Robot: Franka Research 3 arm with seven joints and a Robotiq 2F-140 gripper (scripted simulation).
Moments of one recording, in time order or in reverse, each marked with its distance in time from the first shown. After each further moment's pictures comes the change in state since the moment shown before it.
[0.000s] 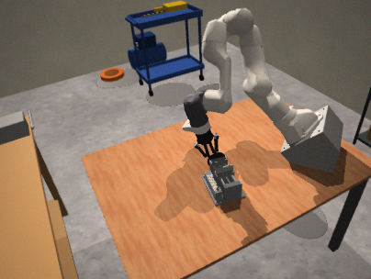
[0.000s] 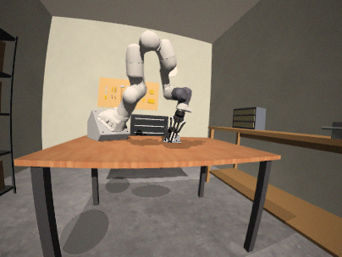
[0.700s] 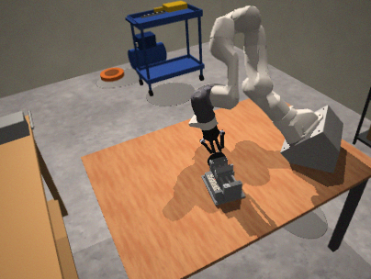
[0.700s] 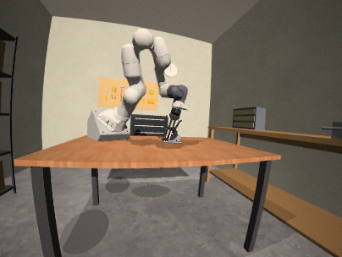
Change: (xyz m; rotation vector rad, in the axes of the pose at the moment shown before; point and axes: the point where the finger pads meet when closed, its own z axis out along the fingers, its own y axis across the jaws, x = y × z) arm 0.000 0.033 -0.006 0.009 0.002 0.006
